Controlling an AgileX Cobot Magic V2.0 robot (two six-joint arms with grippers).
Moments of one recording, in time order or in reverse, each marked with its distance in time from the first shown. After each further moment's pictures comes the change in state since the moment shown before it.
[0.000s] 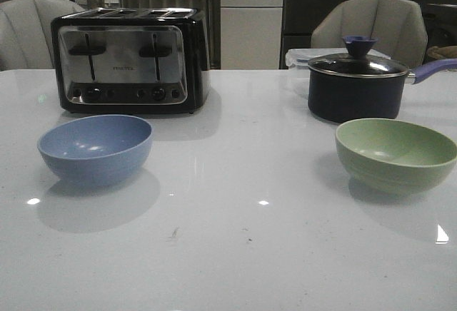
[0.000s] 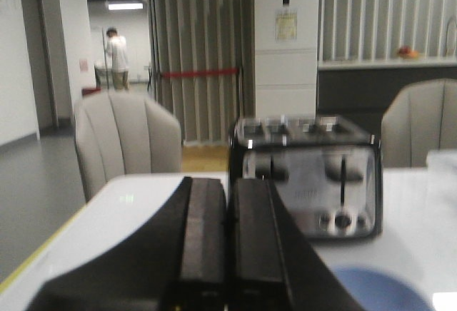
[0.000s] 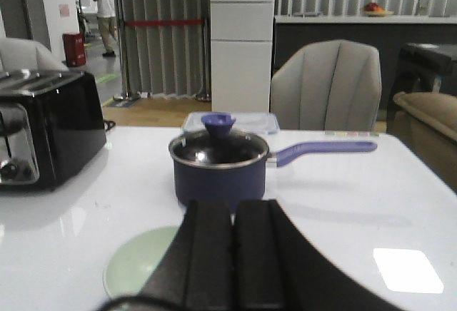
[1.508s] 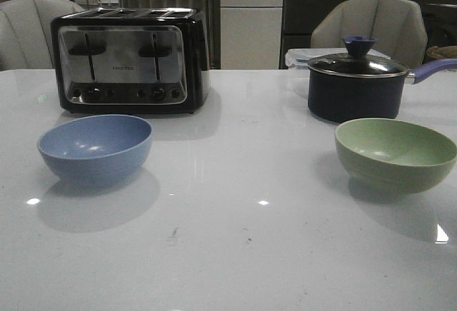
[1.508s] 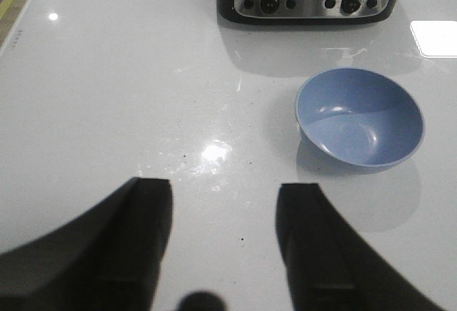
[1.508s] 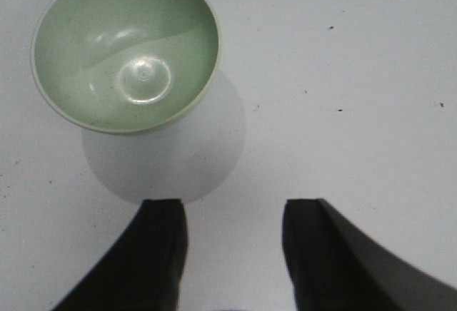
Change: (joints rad) left arm 0.000 0.637 -0.533 -0.013 0.670 0.000; right arm 0.000 0.992 -0.454 0.000 0.402 0.000
